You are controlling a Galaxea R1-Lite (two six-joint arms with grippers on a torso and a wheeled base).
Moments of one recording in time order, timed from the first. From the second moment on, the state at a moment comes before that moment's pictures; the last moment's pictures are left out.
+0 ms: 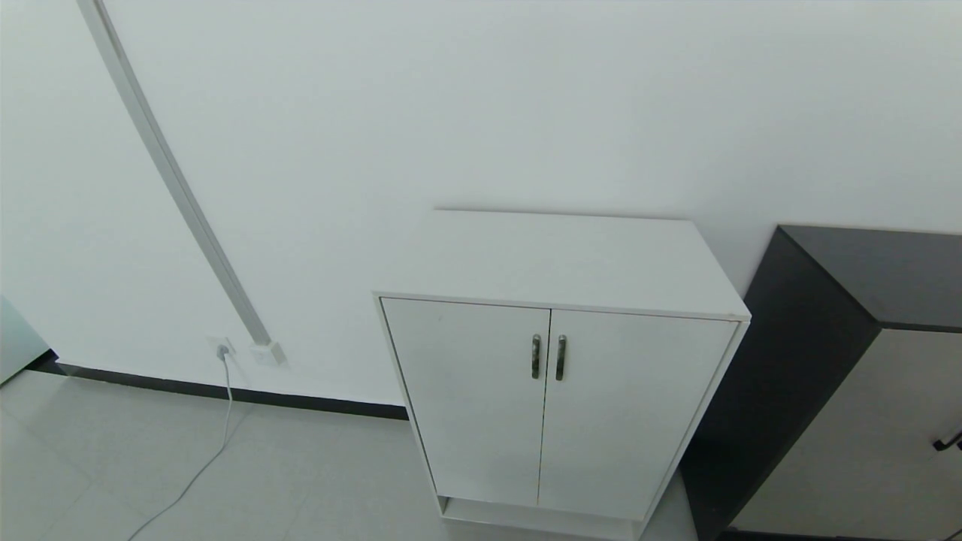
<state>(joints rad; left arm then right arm) 0.00 0.00 0.00 0.00 -0.02 -0.01 0.35 0.55 0.00 0.00 -0.03 -0.01</state>
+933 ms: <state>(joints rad) 0.00 0.00 0.00 0.00 -0.02 -0.01 0.09 0.15 0.00 0.00 -0.04 0.00</state>
